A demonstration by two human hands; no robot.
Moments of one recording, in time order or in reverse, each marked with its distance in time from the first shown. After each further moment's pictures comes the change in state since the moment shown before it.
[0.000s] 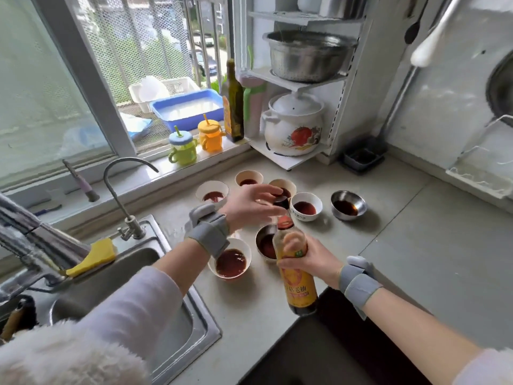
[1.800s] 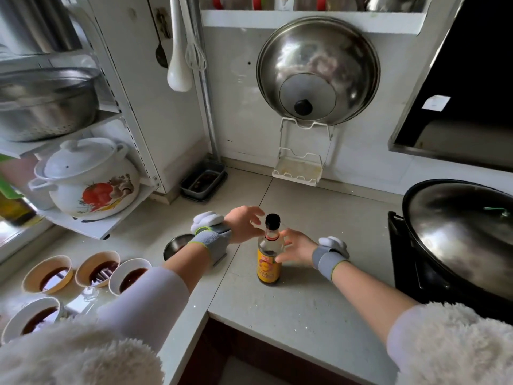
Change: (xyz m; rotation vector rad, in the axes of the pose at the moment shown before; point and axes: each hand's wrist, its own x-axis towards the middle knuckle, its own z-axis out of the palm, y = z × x) left_hand 0.242 0.138 0.351 0.679 -0.460 0.186; right_hand -0.057 0.109 -0.377 -0.302 0.424 0.423
